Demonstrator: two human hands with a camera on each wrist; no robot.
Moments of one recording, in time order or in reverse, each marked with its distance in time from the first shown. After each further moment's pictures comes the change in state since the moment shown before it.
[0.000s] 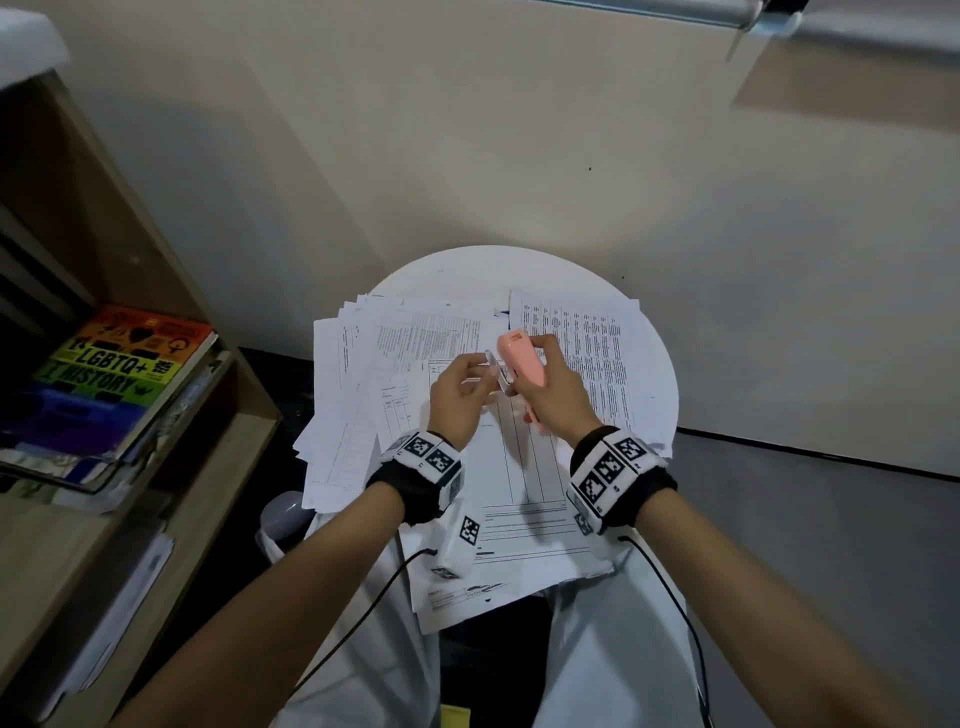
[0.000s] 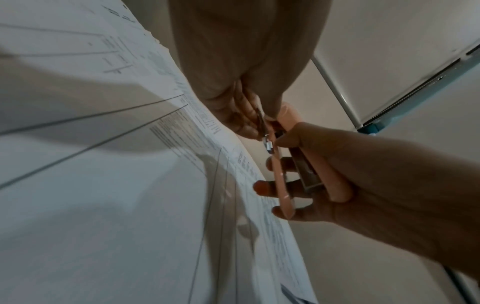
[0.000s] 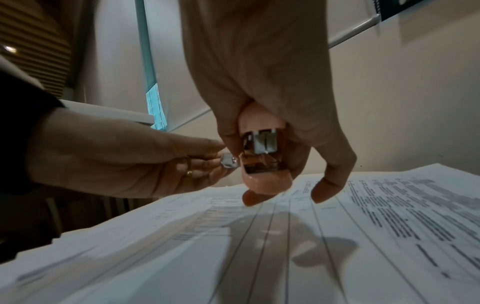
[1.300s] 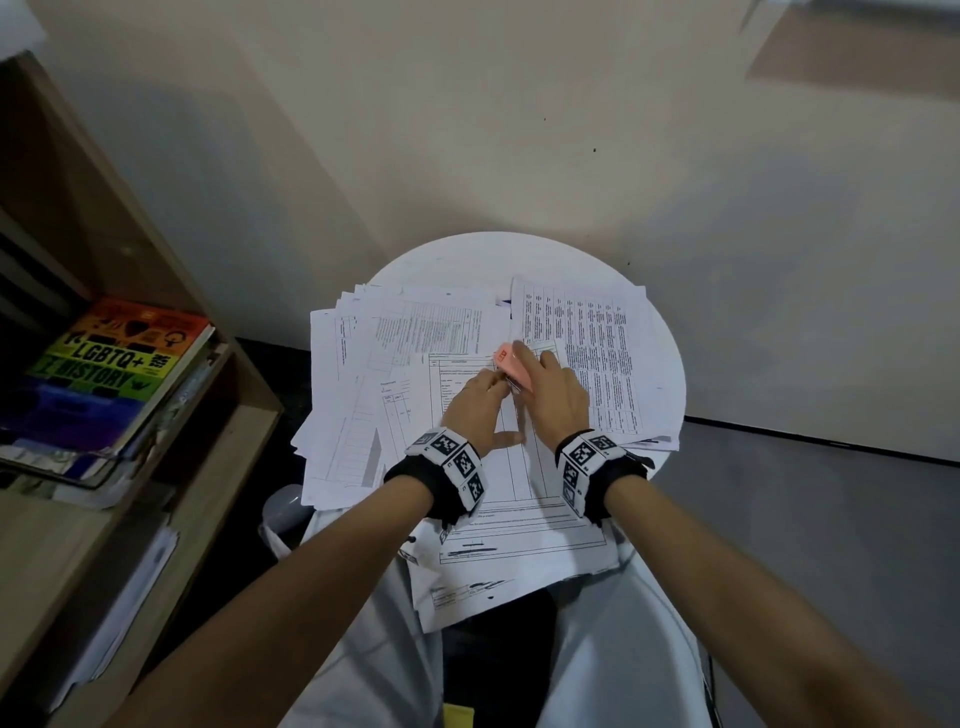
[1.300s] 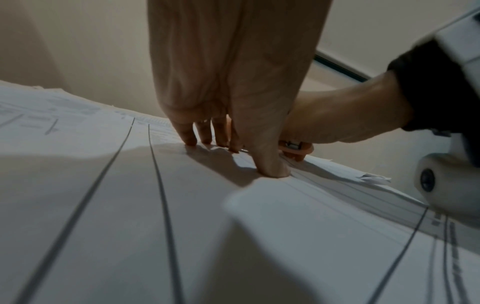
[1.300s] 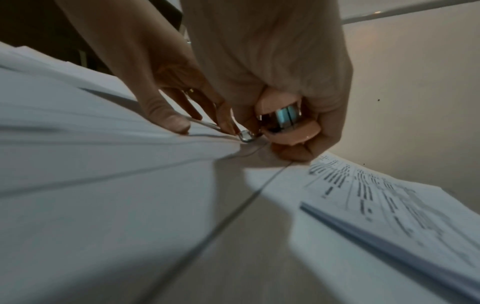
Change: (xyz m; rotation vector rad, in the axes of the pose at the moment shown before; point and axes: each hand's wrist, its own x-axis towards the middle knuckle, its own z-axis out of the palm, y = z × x) left_hand 0.007 -0.033 0.004 1.054 -0.411 0.260; right_hand 0.022 0.043 0.025 -0.701 0.076 -0.095
